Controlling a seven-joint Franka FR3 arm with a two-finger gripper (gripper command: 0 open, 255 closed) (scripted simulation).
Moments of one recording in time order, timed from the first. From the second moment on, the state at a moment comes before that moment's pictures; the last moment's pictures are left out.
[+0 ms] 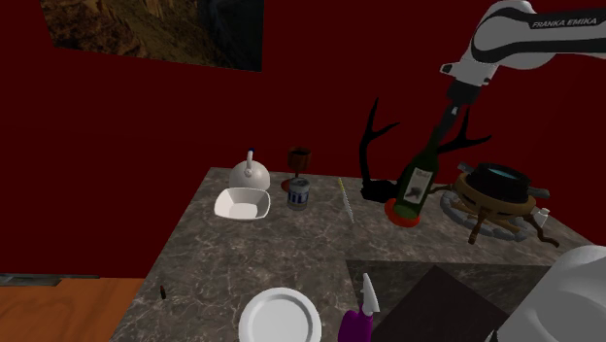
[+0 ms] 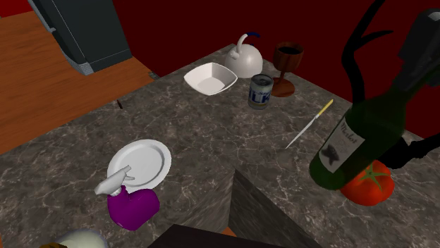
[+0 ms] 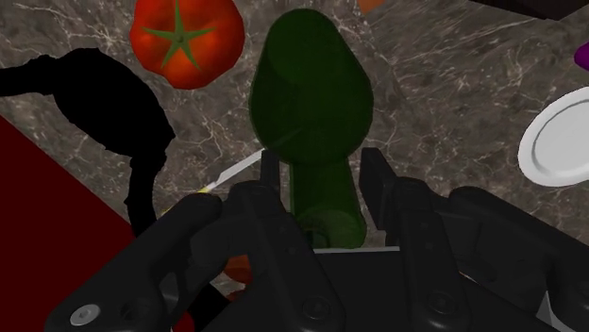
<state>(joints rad) -0.13 -0.46 -0.32 -2.09 -0.09 1.75 -0.77</state>
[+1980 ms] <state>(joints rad) -0.14 -0.44 -0.35 -2.42 -0.11 2.10 -0.78</state>
